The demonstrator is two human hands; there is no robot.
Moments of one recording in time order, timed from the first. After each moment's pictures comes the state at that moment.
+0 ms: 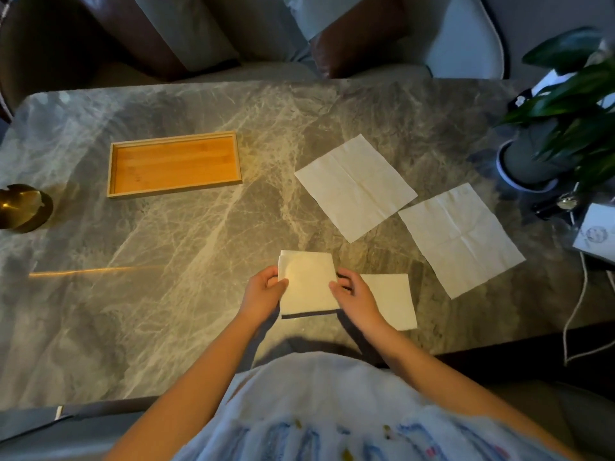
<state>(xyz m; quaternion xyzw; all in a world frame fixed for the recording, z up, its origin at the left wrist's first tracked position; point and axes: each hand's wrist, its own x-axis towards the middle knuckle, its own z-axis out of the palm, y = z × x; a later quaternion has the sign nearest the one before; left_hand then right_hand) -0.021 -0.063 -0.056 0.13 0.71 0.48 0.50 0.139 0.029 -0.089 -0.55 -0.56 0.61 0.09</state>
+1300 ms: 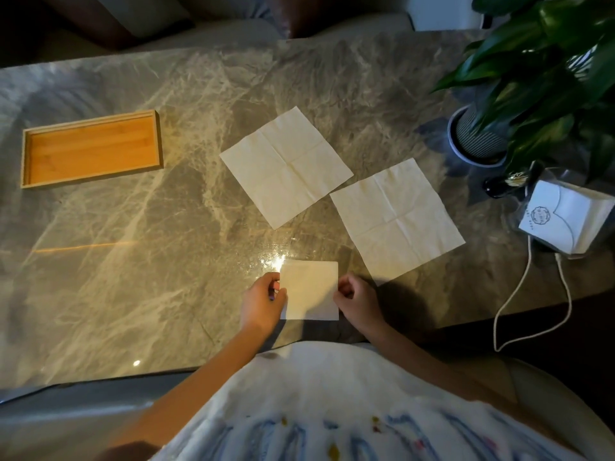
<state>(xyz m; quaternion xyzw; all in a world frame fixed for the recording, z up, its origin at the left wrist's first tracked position) 0.129 -0.001 -0.094 0.26 0.84 0.28 0.38 0.295 0.105 -0.106 -0.56 -0.65 0.52 0.02</state>
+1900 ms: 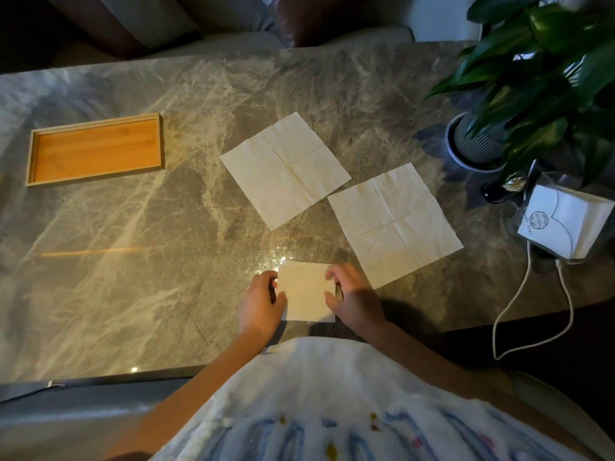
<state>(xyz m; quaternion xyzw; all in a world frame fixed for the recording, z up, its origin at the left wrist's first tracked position) 0.142 0.000 -0.094 0.28 0.86 0.26 0.33 0.300 0.114 -0.099 -0.38 -0.86 0.33 0.08</state>
